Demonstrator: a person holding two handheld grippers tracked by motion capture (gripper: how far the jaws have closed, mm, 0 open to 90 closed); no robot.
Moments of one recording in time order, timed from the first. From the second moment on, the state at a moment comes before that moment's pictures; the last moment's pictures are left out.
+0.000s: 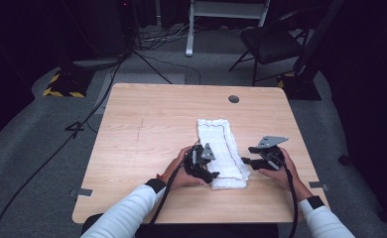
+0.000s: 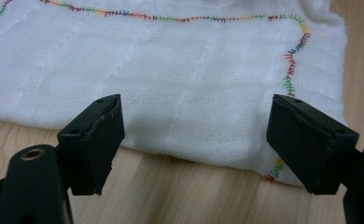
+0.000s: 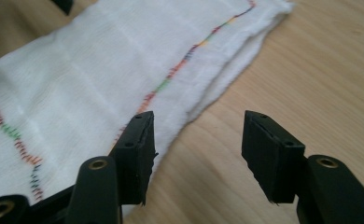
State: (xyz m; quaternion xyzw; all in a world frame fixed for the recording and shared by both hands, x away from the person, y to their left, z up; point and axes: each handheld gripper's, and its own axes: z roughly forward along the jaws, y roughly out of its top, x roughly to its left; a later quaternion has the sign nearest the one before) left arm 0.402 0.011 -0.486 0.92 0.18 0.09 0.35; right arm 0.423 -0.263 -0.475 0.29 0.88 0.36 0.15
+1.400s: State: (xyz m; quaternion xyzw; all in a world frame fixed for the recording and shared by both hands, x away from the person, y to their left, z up) left arm 0.375 0.060 -0.475 0.91 0.22 0.09 0.34; right arm 0.367 -0.236 -0.465 0.24 0.89 0.37 0.13
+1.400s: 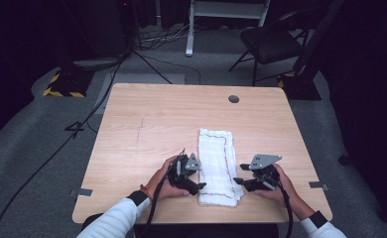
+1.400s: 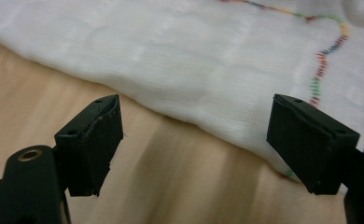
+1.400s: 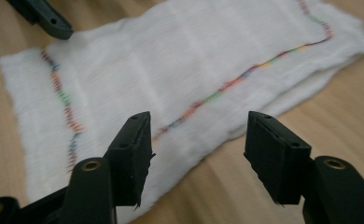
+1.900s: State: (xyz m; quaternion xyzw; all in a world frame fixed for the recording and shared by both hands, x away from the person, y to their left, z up) left arm 0.471 0.051 -0.462 0.89 0.28 0.15 0.33; right arm 0.468 -0.235 -0.454 0.33 0.85 0.36 0.19
